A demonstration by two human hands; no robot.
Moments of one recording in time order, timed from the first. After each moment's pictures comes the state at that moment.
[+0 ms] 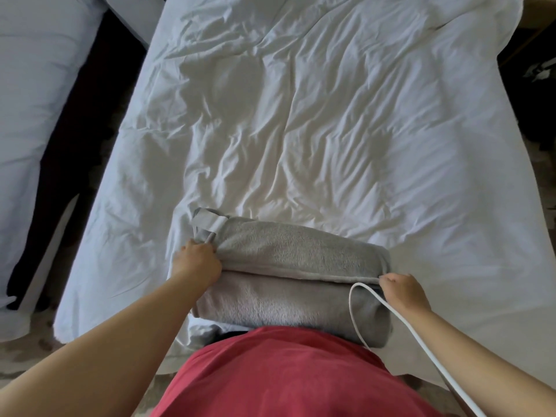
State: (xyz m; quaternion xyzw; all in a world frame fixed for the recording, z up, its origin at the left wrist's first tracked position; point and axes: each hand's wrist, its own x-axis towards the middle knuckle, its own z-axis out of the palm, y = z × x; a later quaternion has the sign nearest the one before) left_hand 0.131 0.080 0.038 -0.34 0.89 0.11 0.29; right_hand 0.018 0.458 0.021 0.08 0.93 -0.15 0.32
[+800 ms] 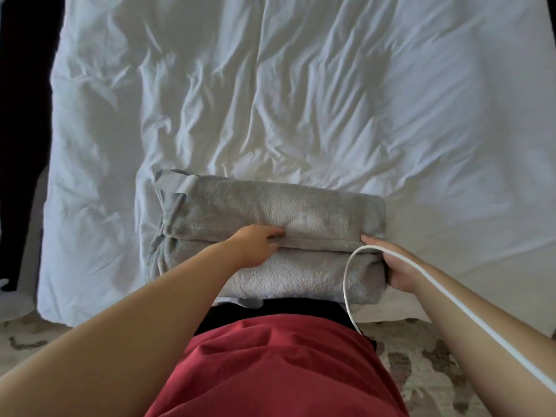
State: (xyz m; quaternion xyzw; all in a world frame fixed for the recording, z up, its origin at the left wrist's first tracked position) left_hand 0.089 0.189 0.011 -0.09 0.85 0.29 0.44; right_hand 0.028 0.480 -0.023 0.35 0.60 -0.51 0.51
